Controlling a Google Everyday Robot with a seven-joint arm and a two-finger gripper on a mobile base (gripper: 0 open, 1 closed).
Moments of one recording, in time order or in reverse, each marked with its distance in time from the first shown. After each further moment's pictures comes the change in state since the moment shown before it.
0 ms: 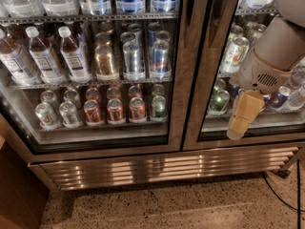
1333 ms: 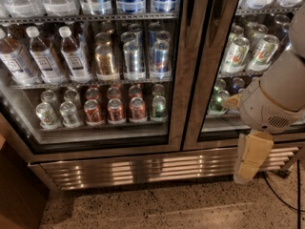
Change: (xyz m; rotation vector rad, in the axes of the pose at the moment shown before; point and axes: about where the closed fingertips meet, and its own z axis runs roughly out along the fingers) arm 0.004 0.081 0.018 0.004 -0.043 -0.196
